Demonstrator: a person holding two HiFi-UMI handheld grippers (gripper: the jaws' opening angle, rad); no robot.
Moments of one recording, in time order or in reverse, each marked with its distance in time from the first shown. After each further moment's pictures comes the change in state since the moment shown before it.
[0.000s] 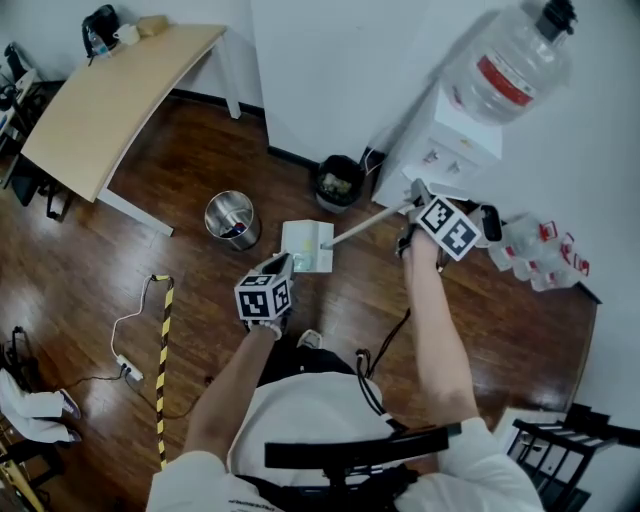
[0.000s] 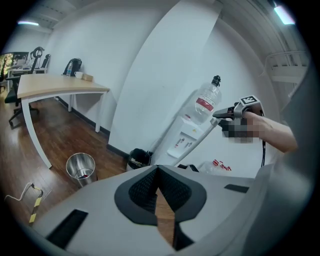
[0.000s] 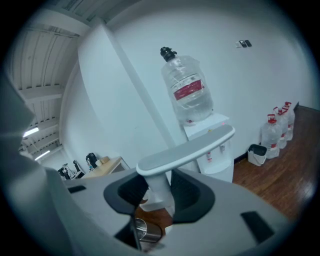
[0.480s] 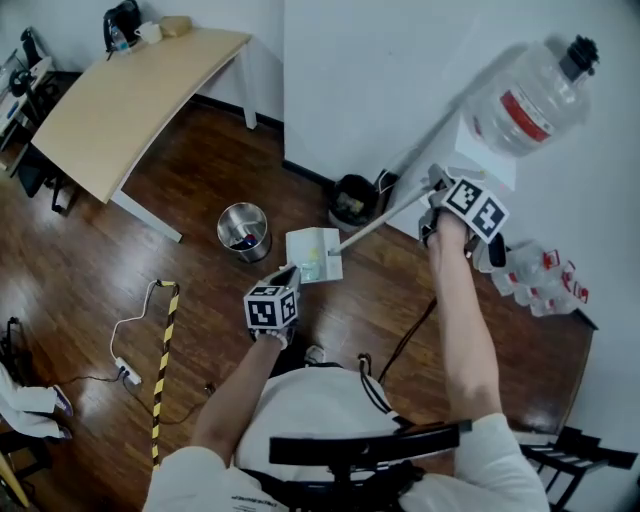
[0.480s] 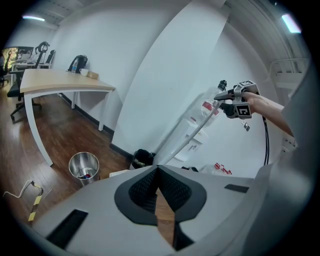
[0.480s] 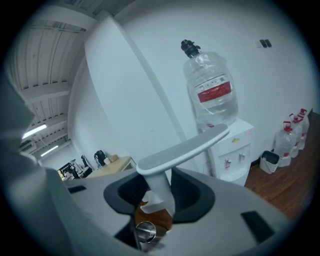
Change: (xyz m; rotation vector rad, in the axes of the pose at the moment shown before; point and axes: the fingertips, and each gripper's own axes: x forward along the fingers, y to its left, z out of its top) left arm 0.000 0.043 0.011 -0.043 -0.008 0.005; right arm 0.040 0.091 0.060 -0.054 0.050 0.085
